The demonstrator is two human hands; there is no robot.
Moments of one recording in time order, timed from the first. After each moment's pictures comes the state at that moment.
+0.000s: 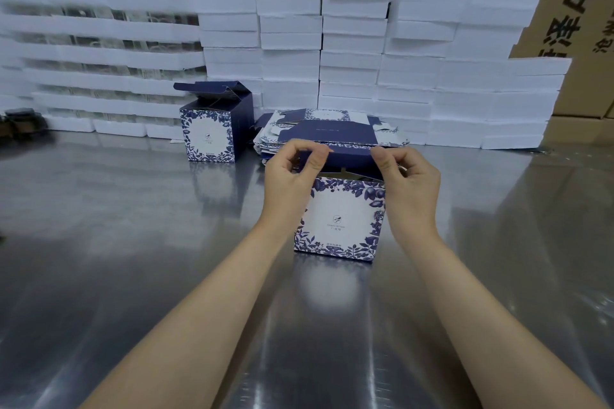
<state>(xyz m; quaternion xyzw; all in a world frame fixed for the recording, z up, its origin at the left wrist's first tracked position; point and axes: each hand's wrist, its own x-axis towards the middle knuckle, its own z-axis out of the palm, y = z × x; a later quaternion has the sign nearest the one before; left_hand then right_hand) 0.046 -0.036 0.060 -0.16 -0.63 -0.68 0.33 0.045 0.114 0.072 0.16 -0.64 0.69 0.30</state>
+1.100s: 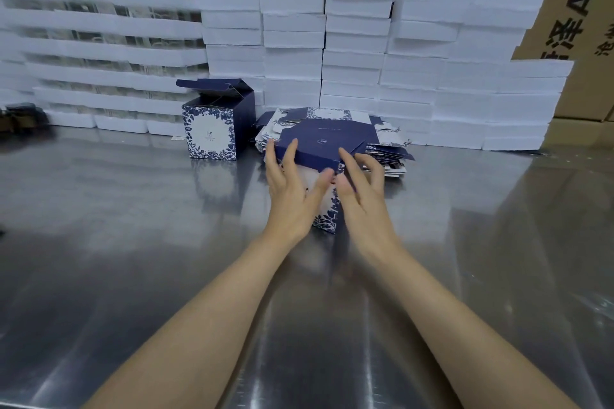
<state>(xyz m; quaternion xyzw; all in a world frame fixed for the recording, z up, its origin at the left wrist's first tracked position) 0.026 -0.041 0.020 -0.06 -0.81 -0.48 0.34 0.040 0.088 0.032 0.24 -0.77 0.55 0.20</state>
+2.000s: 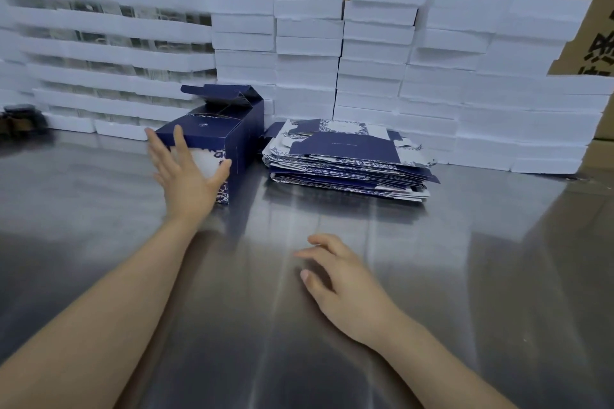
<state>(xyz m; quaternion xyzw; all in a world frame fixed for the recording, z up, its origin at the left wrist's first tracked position) -0.050 -0.215 0.015 0.17 -0.83 -0.29 0.44 0.039 0.069 -0.004 0.33 -0.90 0.28 0.04</state>
